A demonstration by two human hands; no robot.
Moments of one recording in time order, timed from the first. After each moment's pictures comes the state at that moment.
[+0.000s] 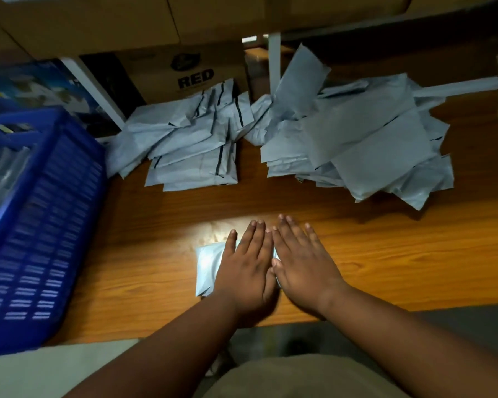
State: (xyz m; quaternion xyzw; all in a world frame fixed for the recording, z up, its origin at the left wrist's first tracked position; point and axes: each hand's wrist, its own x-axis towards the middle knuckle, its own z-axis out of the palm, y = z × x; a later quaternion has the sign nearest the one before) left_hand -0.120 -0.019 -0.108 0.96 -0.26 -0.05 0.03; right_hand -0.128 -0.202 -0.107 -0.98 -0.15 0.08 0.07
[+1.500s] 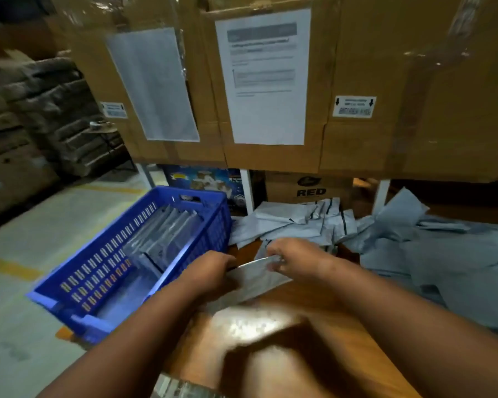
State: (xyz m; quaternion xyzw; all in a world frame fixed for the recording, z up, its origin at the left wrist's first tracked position) left_hand -0.068 0.236 0.102 0.99 -0.04 -0.07 0.07; right_hand 0.022 -0.009 0.093 -0.91 -0.38 0.08 0.16
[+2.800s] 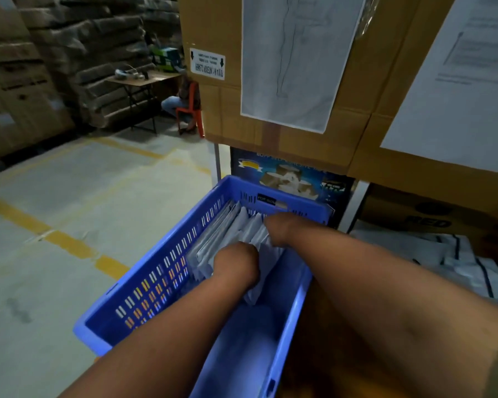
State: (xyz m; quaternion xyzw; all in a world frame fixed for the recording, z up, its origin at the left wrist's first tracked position) left_hand 0.051 0.474 0.024 0.99 0.13 -0.06 0.01; right_hand 0.191 0.380 0.061 -0.93 -0.32 0.17 -0.10
